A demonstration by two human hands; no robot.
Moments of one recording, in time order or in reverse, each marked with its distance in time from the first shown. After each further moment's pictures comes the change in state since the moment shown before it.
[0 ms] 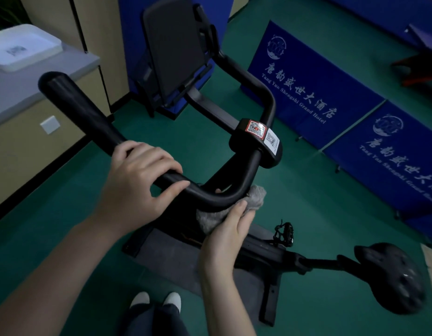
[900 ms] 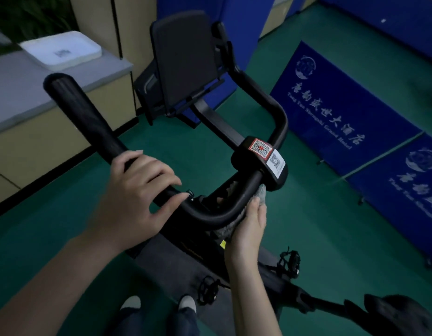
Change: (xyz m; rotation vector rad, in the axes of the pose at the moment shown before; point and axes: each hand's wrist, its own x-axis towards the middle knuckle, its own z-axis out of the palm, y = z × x) left_hand 0.001 0.025 0.013 0.120 0.038 -0.082; right_hand 0.087 -0.015 -0.019 -0.068 -0.246 0.098
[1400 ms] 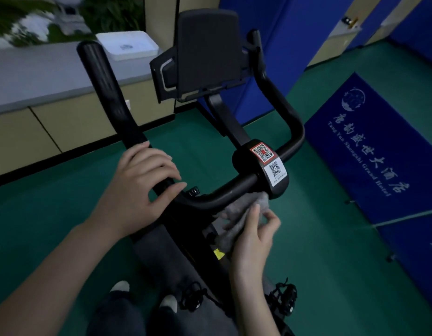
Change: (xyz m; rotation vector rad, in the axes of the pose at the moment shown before) left_hand -0.015 0.052 0.025 0.018 0.093 -0.239; right_hand 0.013 -0.023 -0.058 -0.398 -0.163 -0.119
